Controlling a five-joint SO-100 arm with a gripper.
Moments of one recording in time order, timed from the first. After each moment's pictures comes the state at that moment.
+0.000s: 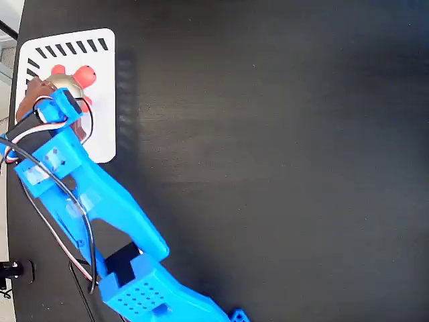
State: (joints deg) arm -27.9 44.3 27.4 91.8 -10.3
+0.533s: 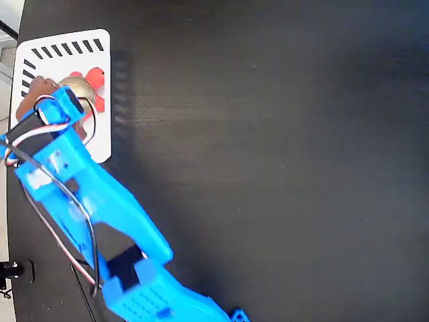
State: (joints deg) arm -27.0 50.9 27.6 93.5 -8.6
